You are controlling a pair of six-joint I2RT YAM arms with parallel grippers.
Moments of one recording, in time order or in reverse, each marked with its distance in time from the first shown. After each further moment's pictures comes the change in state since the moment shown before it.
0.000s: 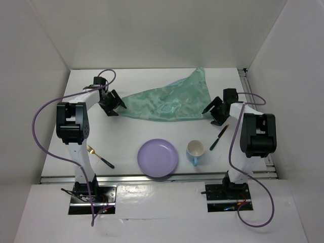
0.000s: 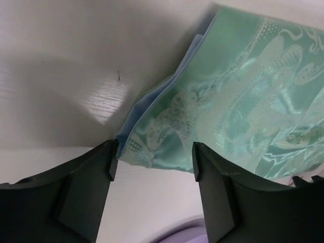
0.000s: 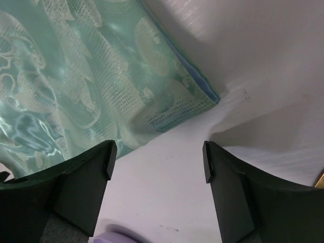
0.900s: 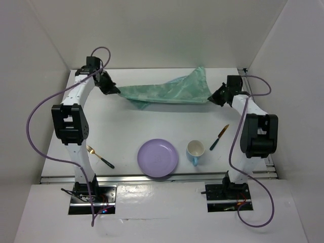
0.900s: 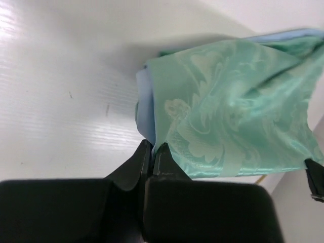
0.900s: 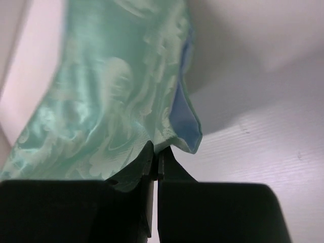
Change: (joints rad) left arm 0.005 0.002 0.329 -0.185 -0.003 0.030; right arm -0.002 0.032 0.169 0.066 0.016 0.004
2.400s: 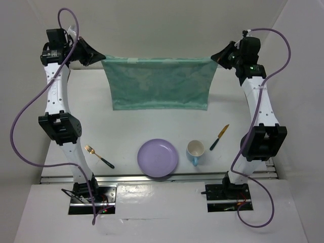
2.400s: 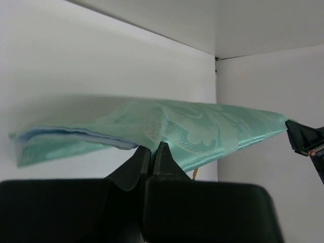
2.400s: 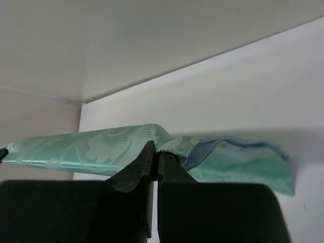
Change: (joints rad) left arm 0.177 0.006 0.579 -0.136 0.395 0.058; right arm 0.026 -0.093 0.592 -0.179 -0.116 -0.160
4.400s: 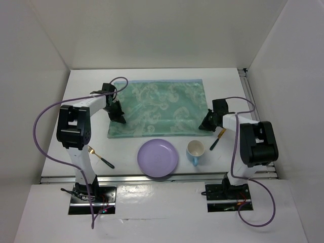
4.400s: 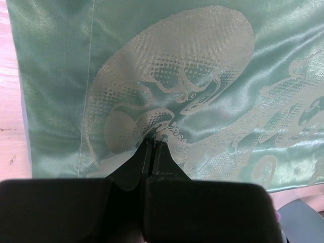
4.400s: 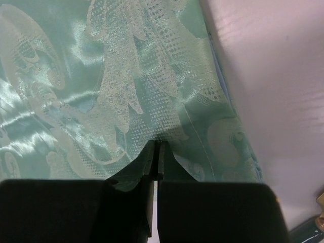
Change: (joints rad) left arm -0.286 -0.093 -1.040 0.241 -0.475 0.102; right arm 0.119 -0.058 -0.978 0.222 0.141 0.031
